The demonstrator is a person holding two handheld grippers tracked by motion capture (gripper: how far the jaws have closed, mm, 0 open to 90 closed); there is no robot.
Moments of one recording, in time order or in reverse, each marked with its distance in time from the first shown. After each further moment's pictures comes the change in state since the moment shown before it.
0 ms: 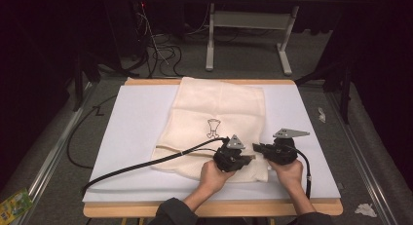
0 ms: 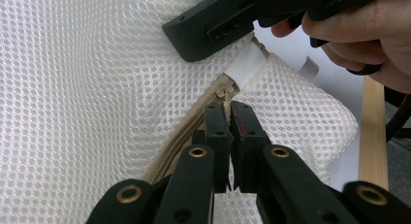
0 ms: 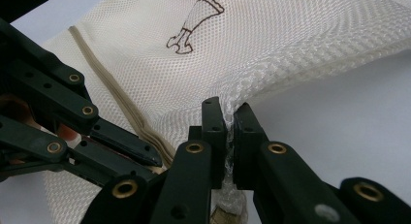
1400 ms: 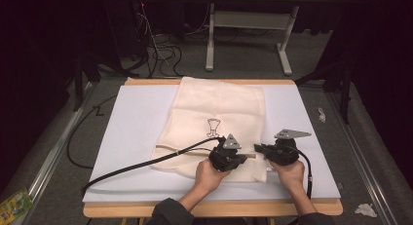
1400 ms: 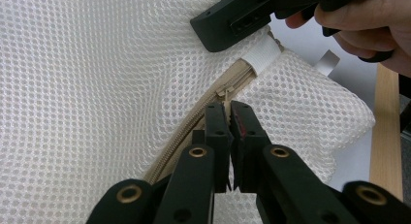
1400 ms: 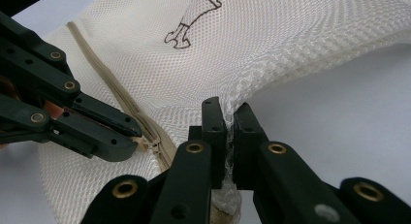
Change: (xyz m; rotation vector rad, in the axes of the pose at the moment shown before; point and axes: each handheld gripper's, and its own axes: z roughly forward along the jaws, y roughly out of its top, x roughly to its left) left arm 0.003 -0.003 -0.011 0.009 0.042 0.026; right arm -0.003 -0.003 -0.002 0.004 -0.003 -0.005
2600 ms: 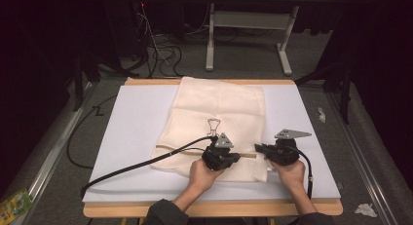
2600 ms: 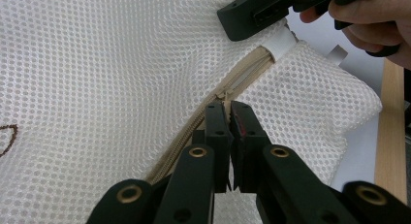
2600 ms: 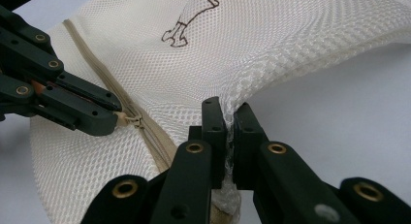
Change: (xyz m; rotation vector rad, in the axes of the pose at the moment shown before) left arm 0.010 -0.009 -0.015 -0.015 0.018 -0.028; right arm -0.001 0.000 -0.001 0.003 -0.010 -0.008
